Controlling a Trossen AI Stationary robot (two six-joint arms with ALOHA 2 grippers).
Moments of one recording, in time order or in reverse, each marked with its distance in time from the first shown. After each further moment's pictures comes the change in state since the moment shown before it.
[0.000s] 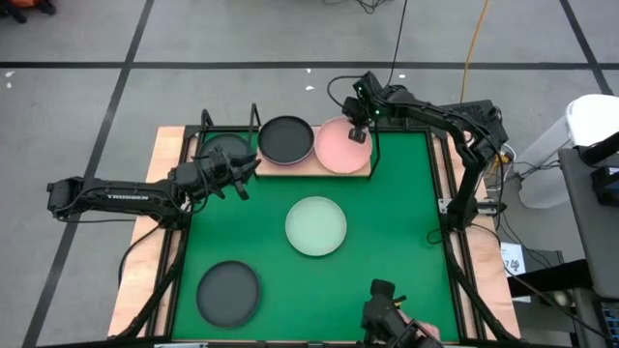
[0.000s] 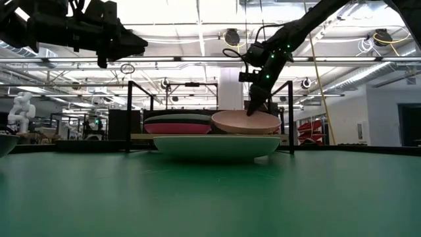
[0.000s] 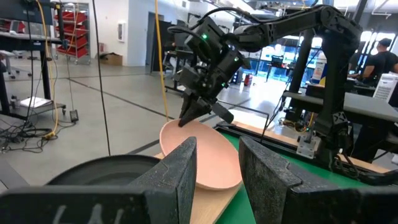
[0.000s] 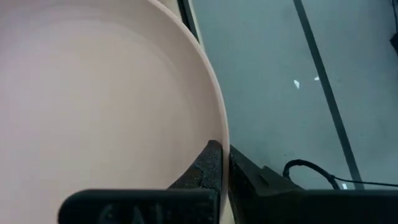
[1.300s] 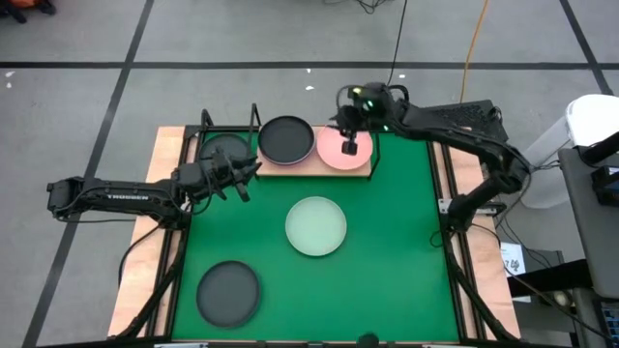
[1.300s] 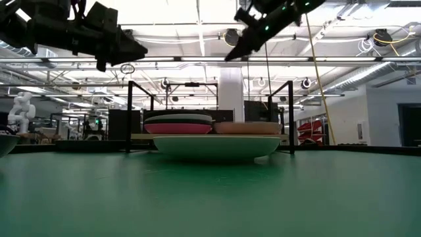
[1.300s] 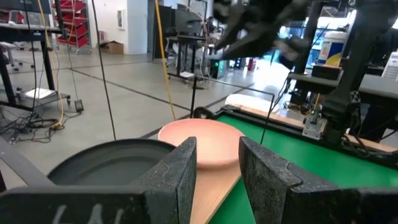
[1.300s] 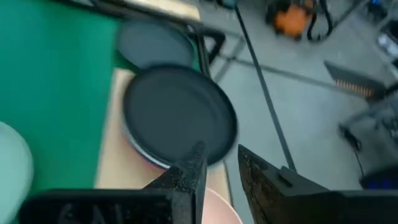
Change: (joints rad) left arm 0.000 0.000 0.000 -0.072 0.000 0.010; right arm 0.262 -0.309 -0.106 0.257 -0.108 0.047
